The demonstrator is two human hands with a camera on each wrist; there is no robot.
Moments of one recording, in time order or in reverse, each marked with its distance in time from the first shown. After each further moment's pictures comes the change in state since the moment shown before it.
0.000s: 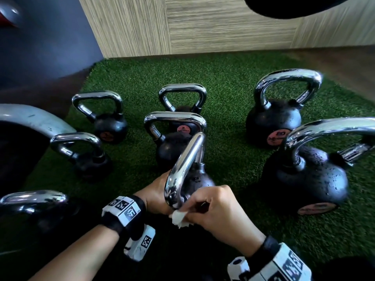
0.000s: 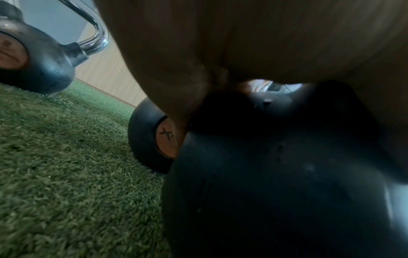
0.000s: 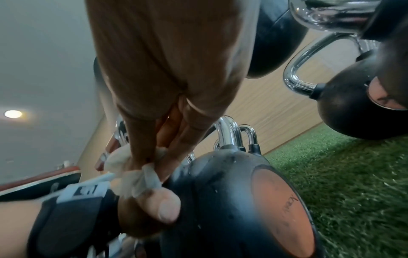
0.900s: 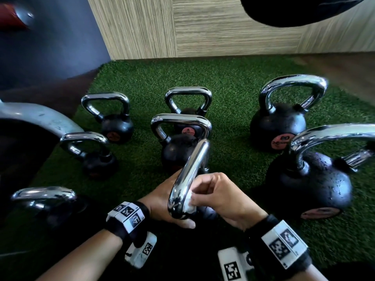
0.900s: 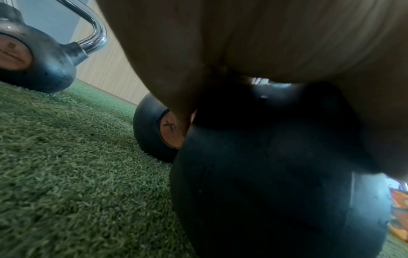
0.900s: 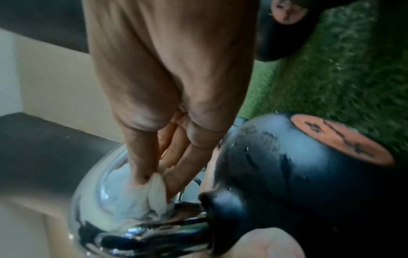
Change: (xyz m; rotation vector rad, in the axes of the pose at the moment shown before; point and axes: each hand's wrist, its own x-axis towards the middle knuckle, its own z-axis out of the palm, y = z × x) left_hand -0.010 -0.016 0.008 0.072 0.003 0.212; right_hand 0.031 0.010 -0.001 0.717 -0.186 0.238
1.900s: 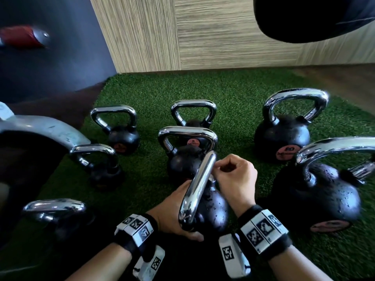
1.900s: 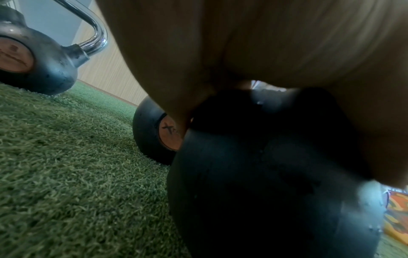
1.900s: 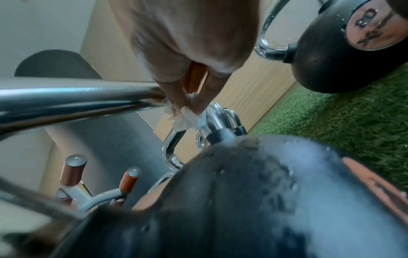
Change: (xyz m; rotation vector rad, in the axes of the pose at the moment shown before) left_hand -0.006 0.011 -0.004 0.019 0.061 0.064; right_hand 0.040 -0.014 -0.008 -0.561 0.943 -0.289
